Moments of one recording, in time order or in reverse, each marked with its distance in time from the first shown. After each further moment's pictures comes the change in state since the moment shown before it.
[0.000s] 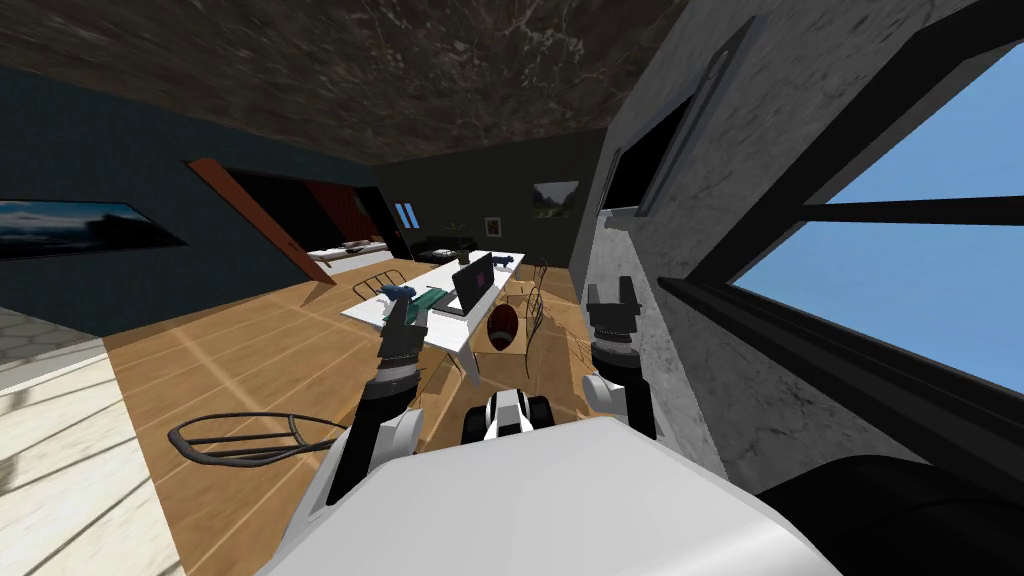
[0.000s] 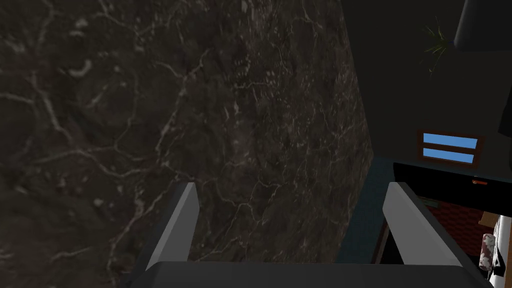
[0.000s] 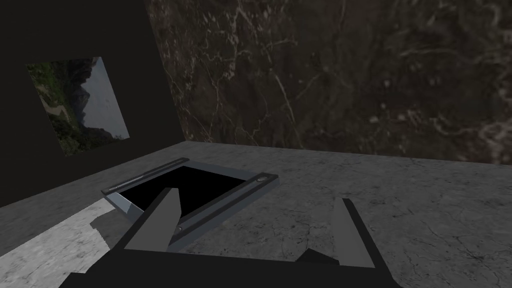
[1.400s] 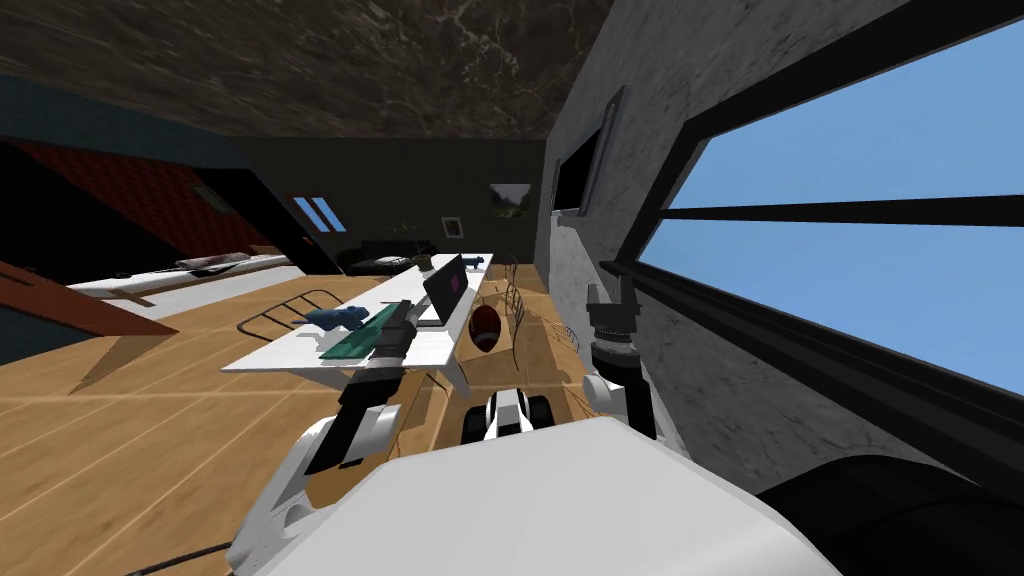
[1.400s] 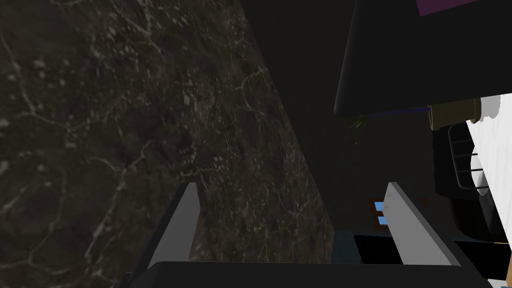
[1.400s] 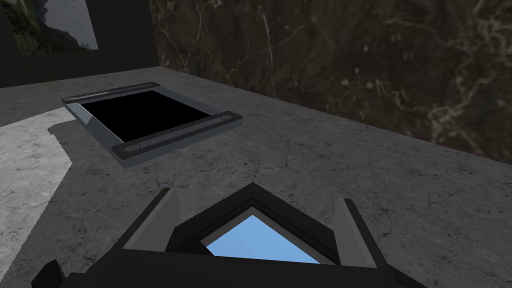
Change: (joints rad) left arm -0.067 0.156 0.128 0.025 -0.038 0.300 0.061; right arm 0.000 0.000 0.000 0.000 0.000 0.000 0.000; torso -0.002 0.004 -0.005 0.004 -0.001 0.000
